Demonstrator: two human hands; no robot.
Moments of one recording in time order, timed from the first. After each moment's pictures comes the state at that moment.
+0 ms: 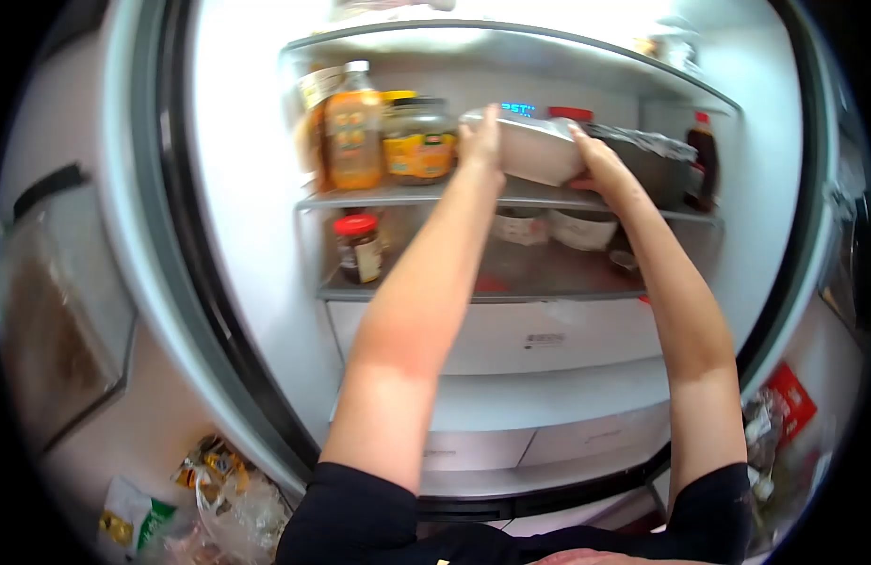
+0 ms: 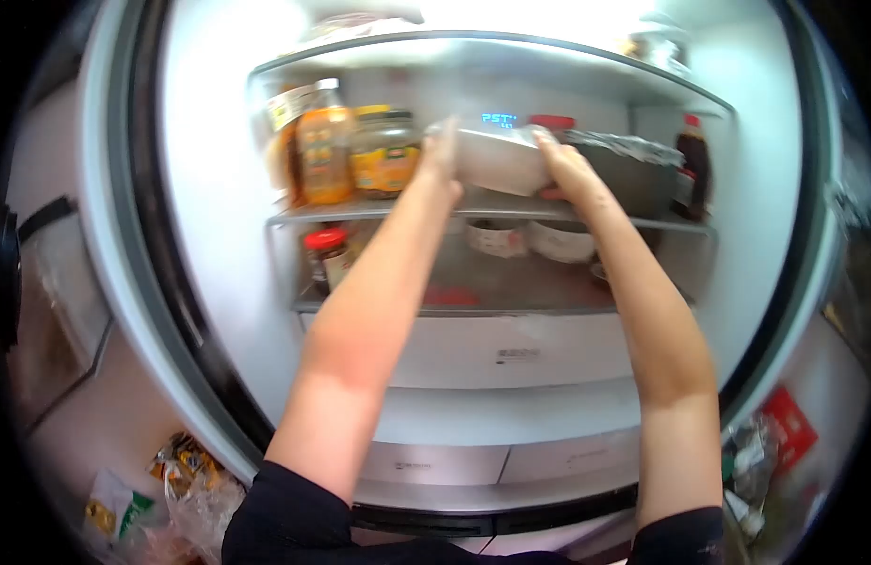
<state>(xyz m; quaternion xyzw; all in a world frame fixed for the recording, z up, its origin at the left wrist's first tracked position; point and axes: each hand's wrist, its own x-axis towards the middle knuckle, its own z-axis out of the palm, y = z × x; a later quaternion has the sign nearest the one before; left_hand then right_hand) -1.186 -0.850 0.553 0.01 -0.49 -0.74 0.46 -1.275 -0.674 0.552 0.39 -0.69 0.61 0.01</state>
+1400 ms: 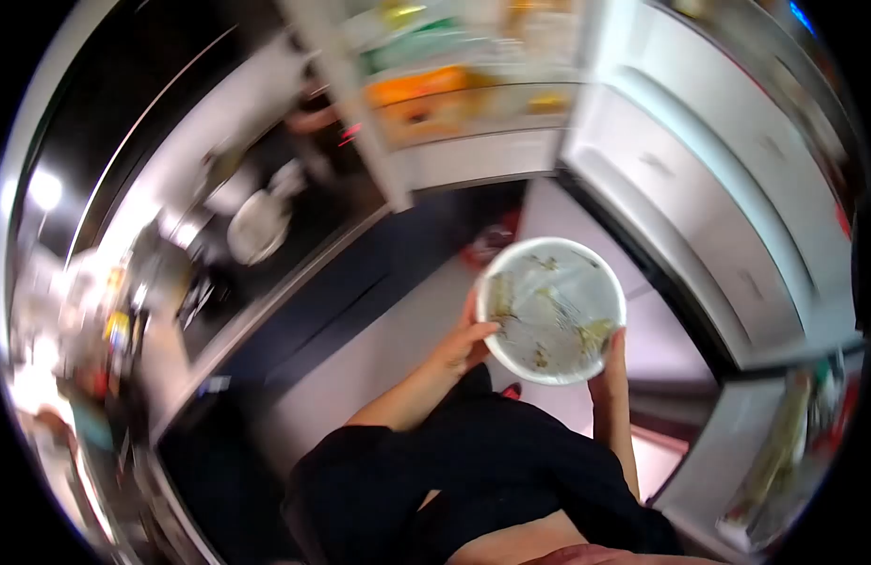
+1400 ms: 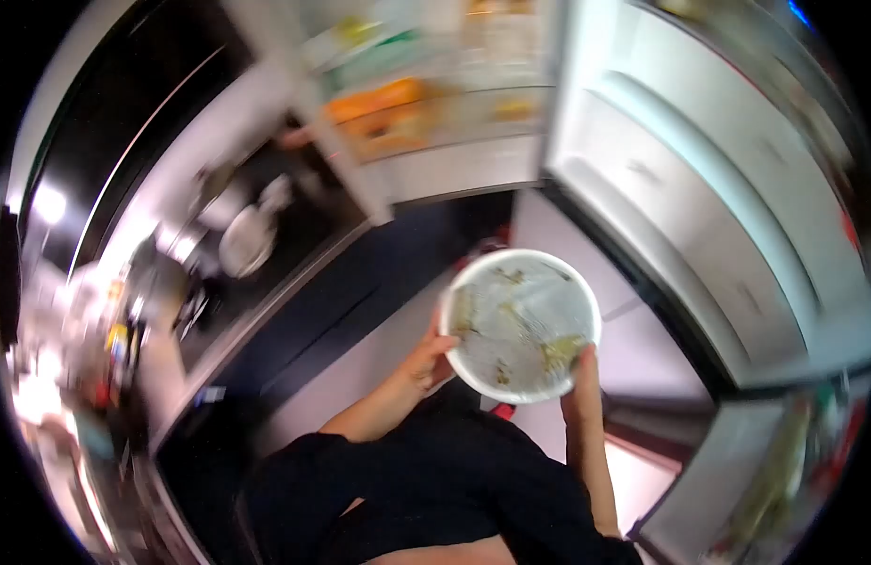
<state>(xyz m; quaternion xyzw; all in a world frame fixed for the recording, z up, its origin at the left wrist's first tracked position) -0.604 -0.402 0.073 0.27 -0.22 -0.79 0.50 -0.857 -0.361 0.063 0.28 -0.41 0.58 -0.64</state>
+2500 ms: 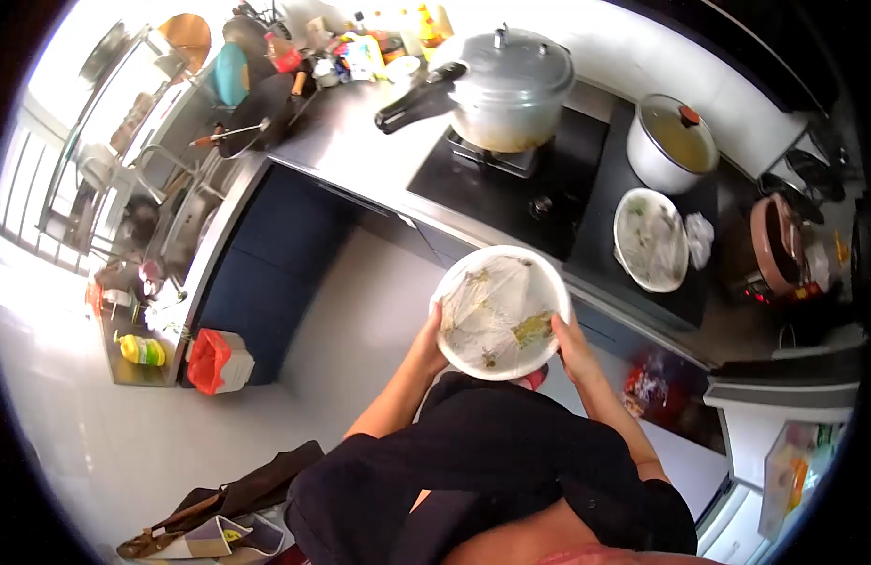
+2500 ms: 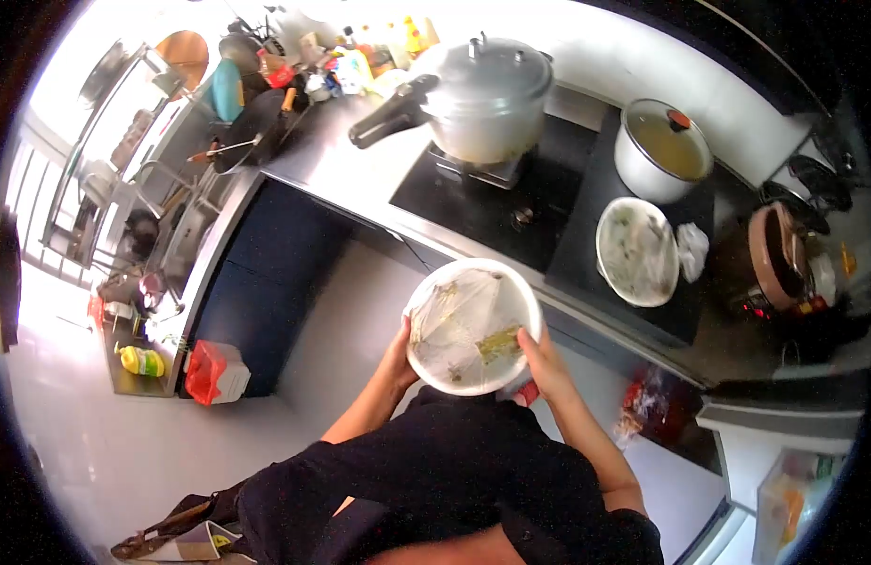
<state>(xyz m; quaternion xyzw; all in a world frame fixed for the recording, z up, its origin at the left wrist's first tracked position) -0.194 -0.188 0.036 0.37 0.13 -0.36 0.84 -0.286 -0.431 0.052 0.56 -0.16 -0.03 -0.81</state>
